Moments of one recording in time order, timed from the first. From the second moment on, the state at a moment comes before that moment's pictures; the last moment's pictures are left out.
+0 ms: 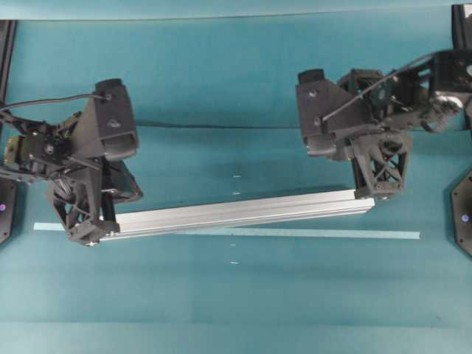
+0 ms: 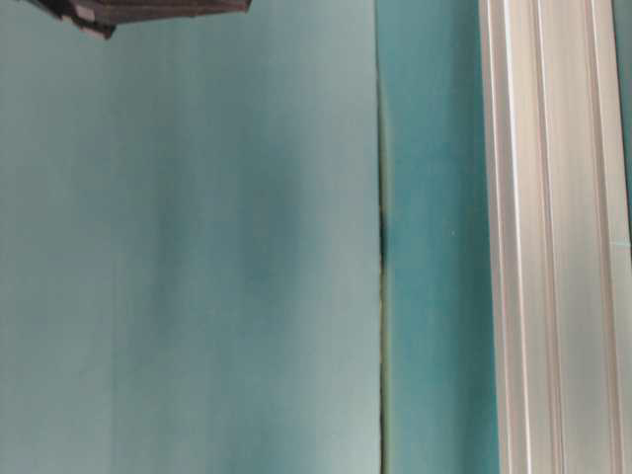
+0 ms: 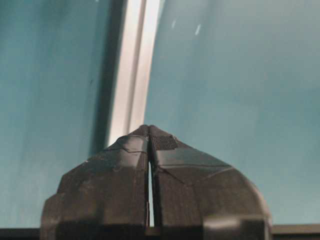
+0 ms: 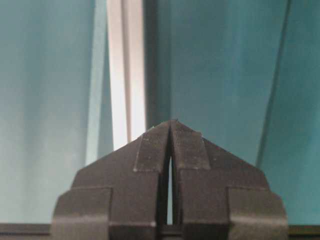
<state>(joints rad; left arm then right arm) -0.04 -0.42 0.55 0.02 0.82 -0.36 -0.17 -0.26 0.41 0.10 1.10 -0.34</state>
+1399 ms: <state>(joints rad) -0.04 -0.27 0.52 0.02 0.91 -0.17 -0.13 -0.18 0.48 0.10 1.04 -0.29</state>
